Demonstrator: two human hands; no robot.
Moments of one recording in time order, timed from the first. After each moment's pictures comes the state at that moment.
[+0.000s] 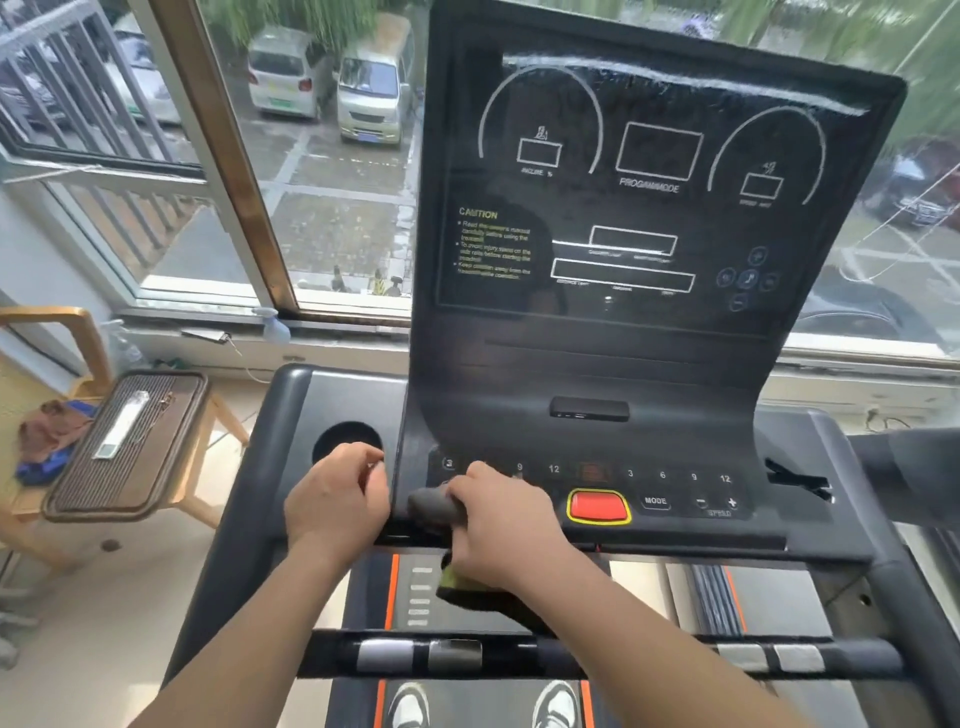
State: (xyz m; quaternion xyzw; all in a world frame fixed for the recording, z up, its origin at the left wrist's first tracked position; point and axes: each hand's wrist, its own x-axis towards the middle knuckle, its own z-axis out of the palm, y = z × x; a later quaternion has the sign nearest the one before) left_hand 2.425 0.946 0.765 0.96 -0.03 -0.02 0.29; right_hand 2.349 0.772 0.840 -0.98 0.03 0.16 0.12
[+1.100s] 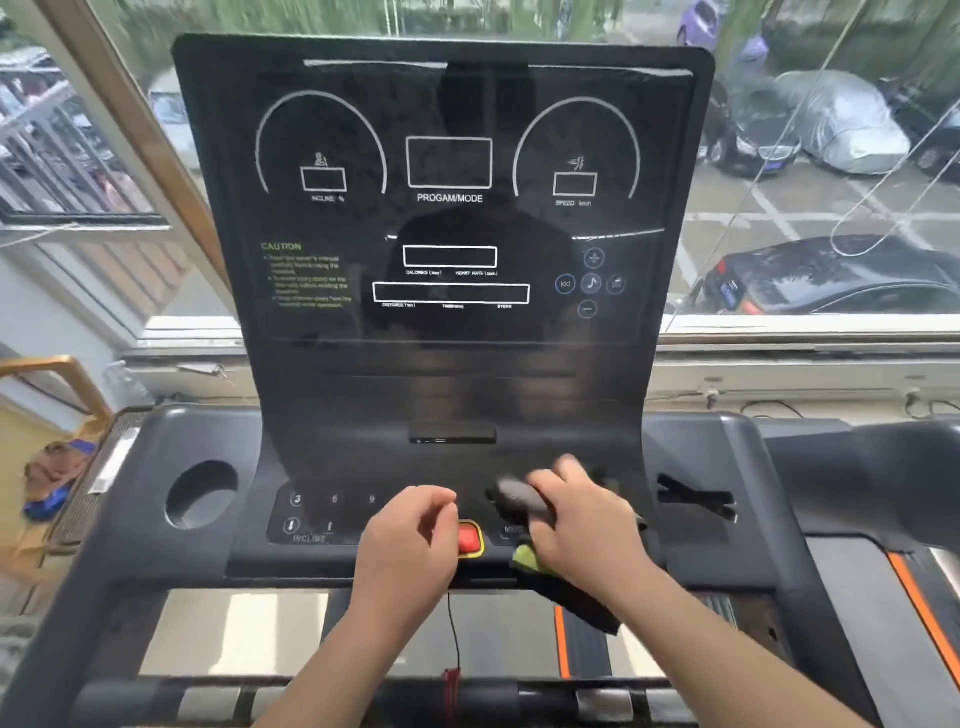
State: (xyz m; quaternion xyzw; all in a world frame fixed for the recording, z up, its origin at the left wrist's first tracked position) left_hand 2.324 0.717 0.807 0.88 -0.08 -0.03 0.46; right_hand 2.287 0.511 0.817 -0.98 0.12 0.06 0.15
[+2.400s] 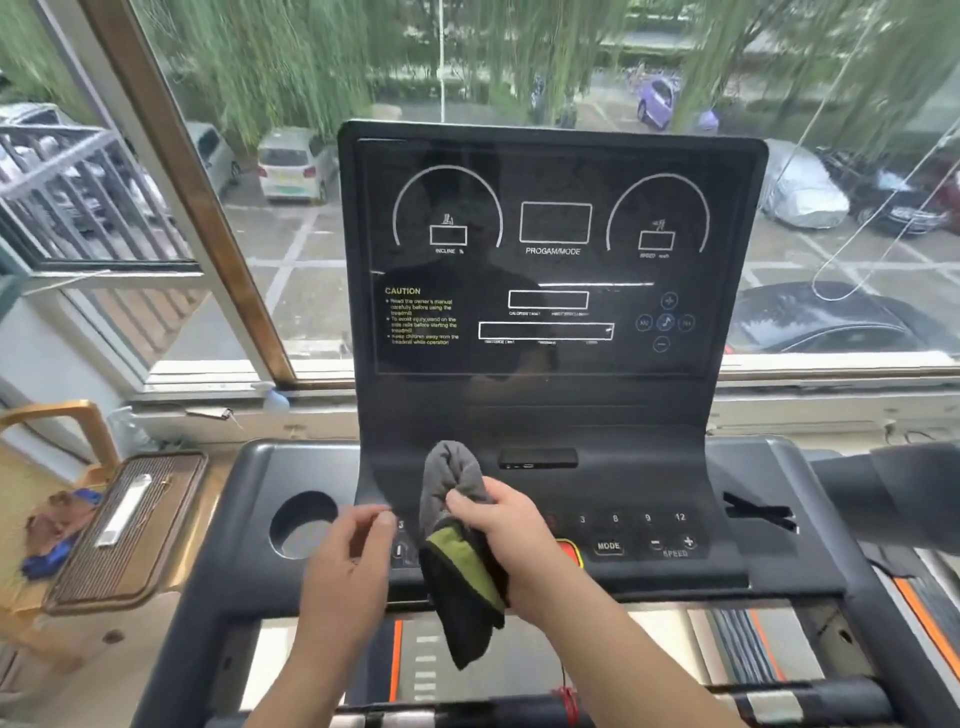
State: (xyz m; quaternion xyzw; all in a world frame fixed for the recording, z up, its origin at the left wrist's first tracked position) left_hand 2.359 0.870 0.854 0.81 0.07 -0.06 0.59; right_hand 2.342 0.704 0.861 -0.57 0.23 0.11 0.78
